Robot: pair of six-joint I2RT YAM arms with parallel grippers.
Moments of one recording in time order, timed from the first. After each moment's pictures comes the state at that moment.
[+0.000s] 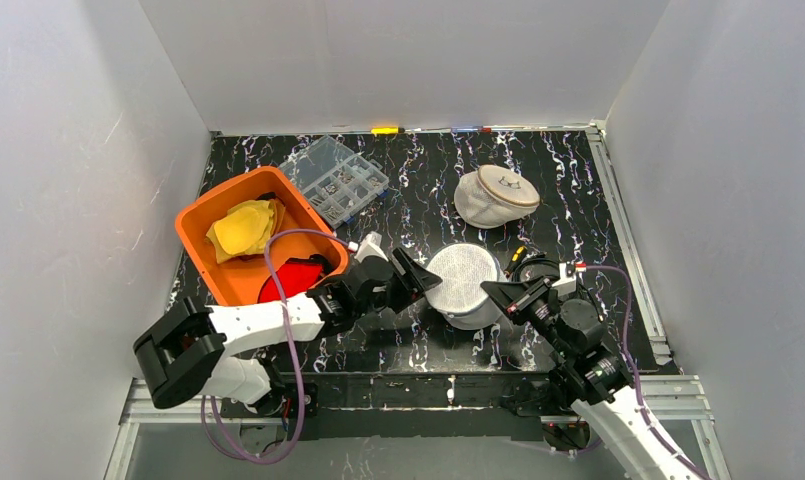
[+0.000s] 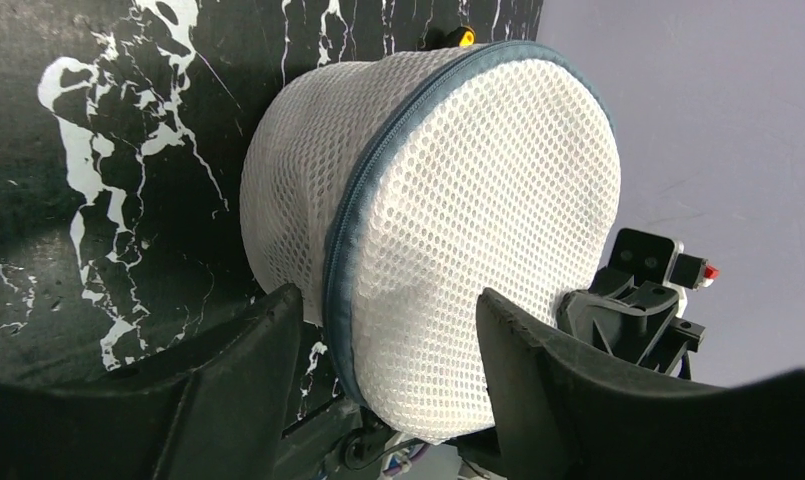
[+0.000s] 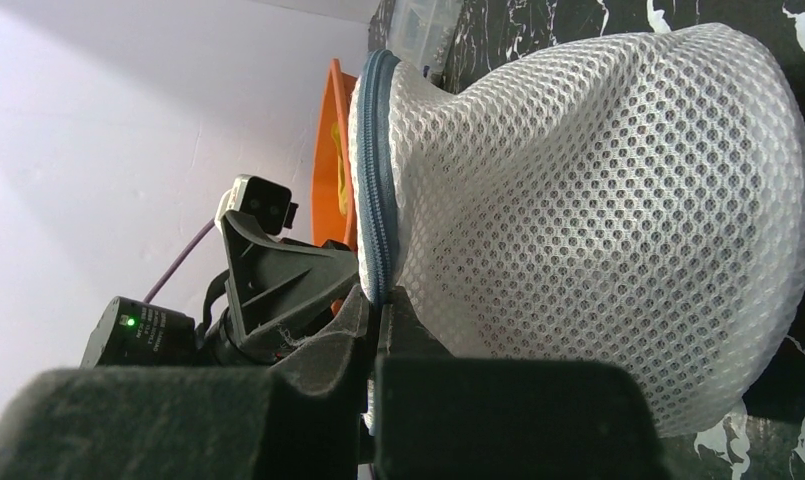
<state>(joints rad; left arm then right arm) -0.99 1.31 0.61 0.19 -0.16 -1.36 0.55 0.11 0.12 -0.15 -0.06 1.30</state>
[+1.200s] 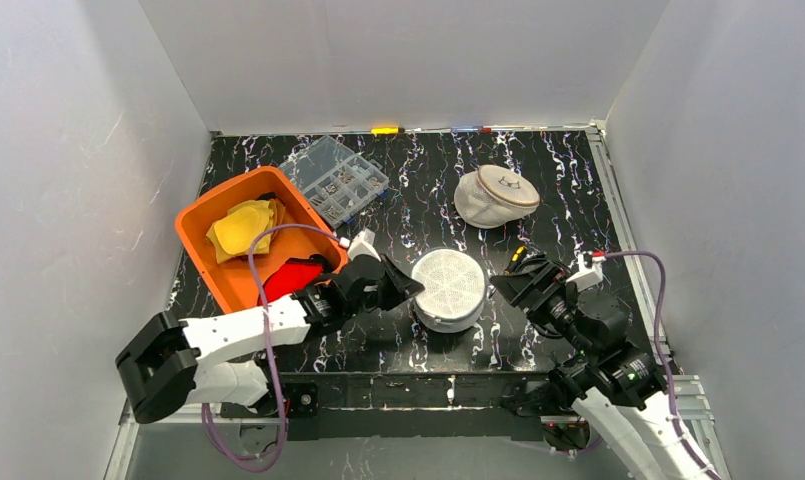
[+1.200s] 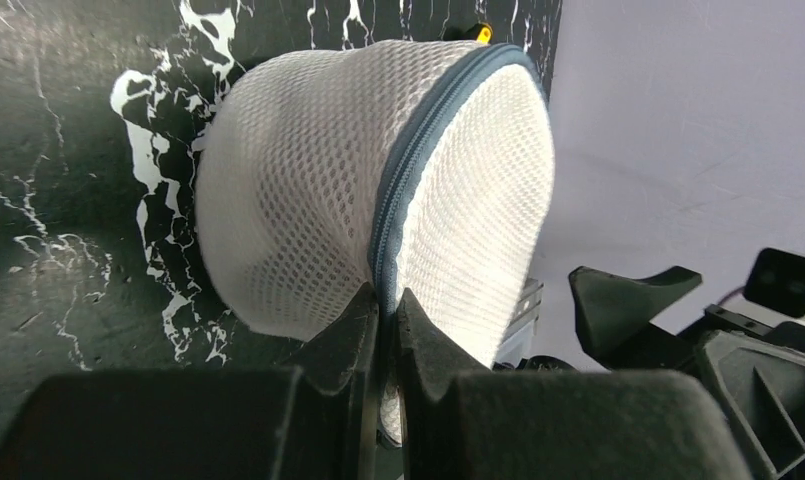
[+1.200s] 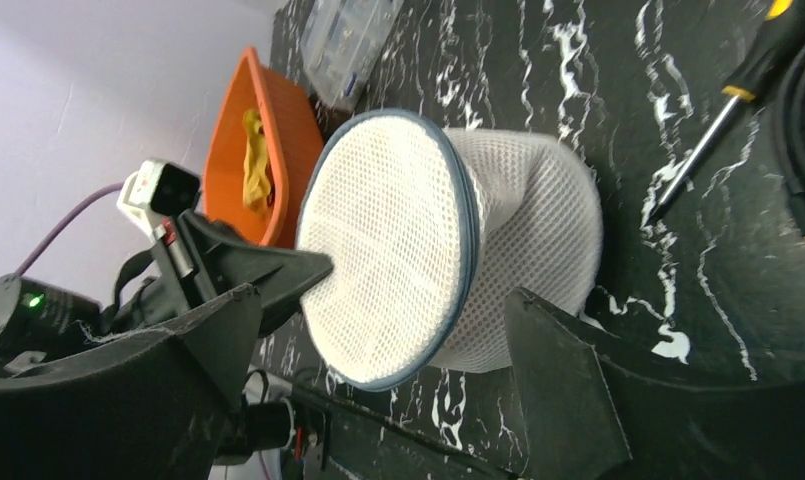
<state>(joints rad) -0.98 1.22 0.59 0.12 -0.16 -1.28 0.55 0.15 0.40 -0.52 -0.02 1.03</state>
